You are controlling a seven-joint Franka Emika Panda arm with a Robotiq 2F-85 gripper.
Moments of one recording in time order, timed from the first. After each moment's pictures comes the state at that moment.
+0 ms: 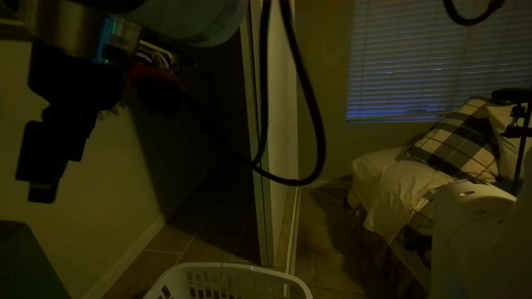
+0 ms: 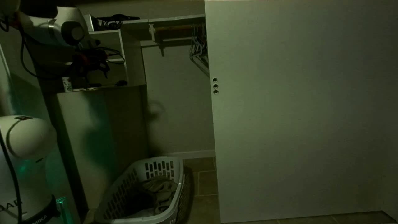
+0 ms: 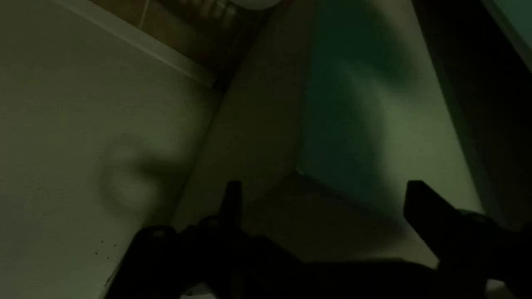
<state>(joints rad) 0.61 -0.40 0.24 -2.17 0.24 2.32 -0.62</state>
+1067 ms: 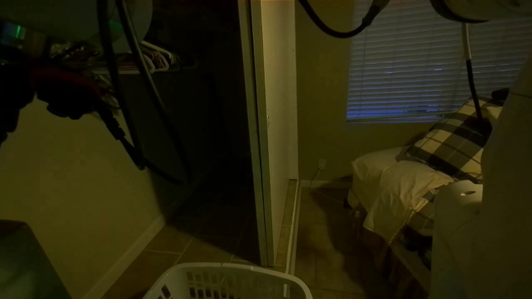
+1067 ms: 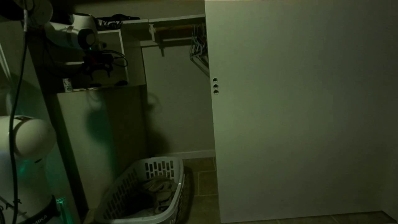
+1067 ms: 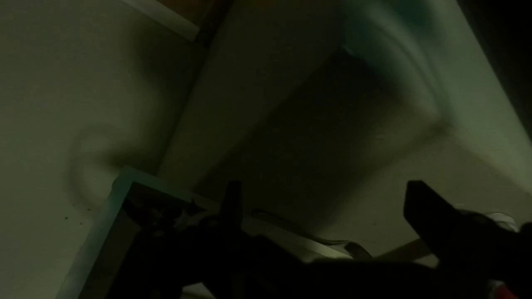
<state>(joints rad) 0.59 -0.09 0.30 -1.86 0.24 2.34 -0.62</state>
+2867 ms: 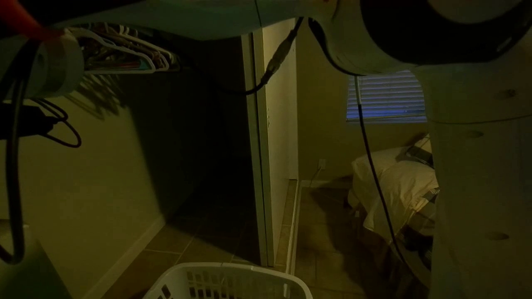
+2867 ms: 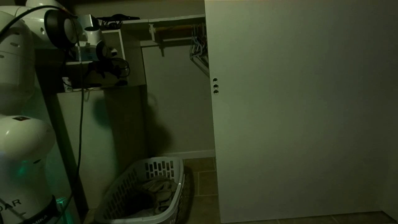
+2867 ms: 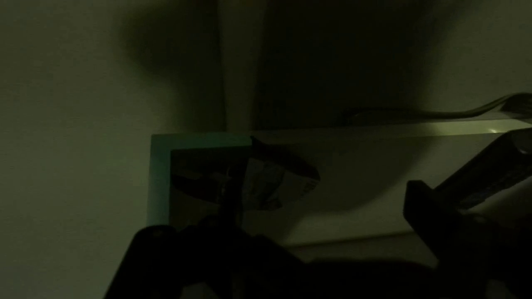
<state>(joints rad) 0.56 0.28 0.40 -1.52 -0.03 2.55 0.07</state>
